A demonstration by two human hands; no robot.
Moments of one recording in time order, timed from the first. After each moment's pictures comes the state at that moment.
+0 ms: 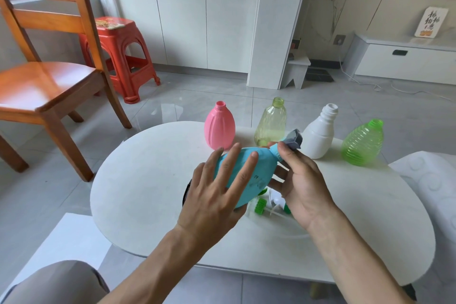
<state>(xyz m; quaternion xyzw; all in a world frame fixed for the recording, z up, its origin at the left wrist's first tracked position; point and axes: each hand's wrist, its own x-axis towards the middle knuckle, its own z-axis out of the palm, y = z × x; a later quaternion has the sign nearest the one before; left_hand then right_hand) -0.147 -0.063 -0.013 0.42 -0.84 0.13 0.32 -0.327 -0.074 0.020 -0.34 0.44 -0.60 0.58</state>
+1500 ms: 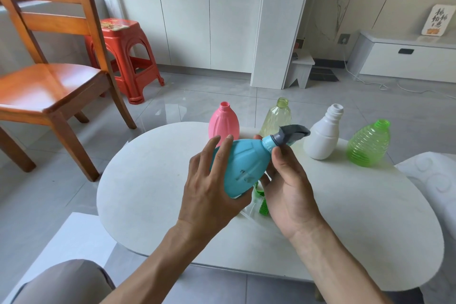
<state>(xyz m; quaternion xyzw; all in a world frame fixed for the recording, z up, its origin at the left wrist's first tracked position) -0.144 -0.072 -0.008 0.50 -0.76 0.00 0.43 -0.291 -0.065 0.016 -0.29 0.31 -0.67 0.61</state>
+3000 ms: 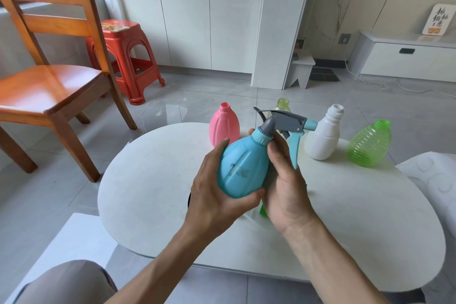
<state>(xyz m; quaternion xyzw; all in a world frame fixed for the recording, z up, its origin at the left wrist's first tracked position) -0.149 -0.068 -0.007 0.49 -0.67 -0.26 0.50 -0.281 -0.075 0.014 -0.30 0.28 -0.67 0.61</state>
